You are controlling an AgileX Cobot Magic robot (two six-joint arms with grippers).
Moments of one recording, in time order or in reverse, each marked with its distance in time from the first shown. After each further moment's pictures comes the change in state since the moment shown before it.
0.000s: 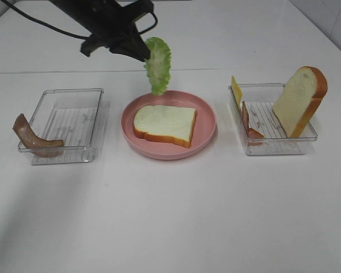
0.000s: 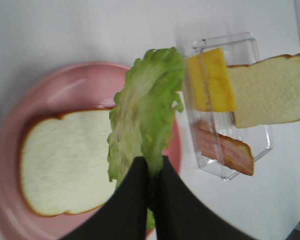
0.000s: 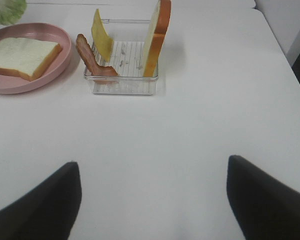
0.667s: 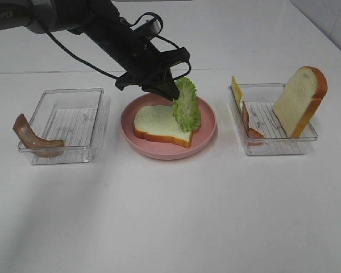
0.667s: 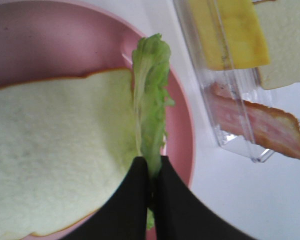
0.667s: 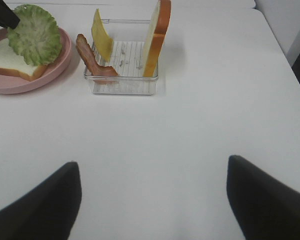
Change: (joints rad) left arm -0.103 0.117 0.000 0.048 -0.030 0.037; right arm 0.000 0.000 0.000 0.000 0.000 0.000
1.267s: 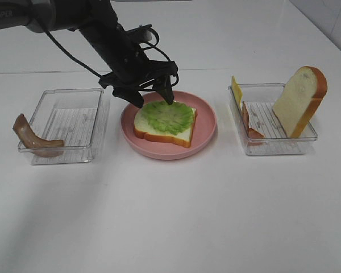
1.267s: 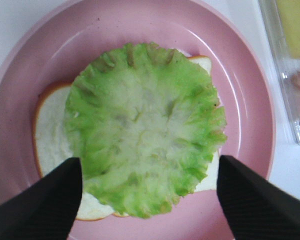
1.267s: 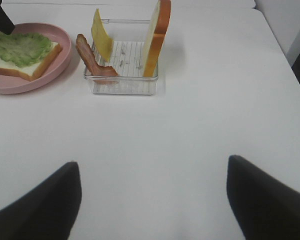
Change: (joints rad) left arm 0.000 -0.006 0.000 0.225 0.013 -0.079; right arm 0.000 0.000 0.000 0.000 0.000 0.000
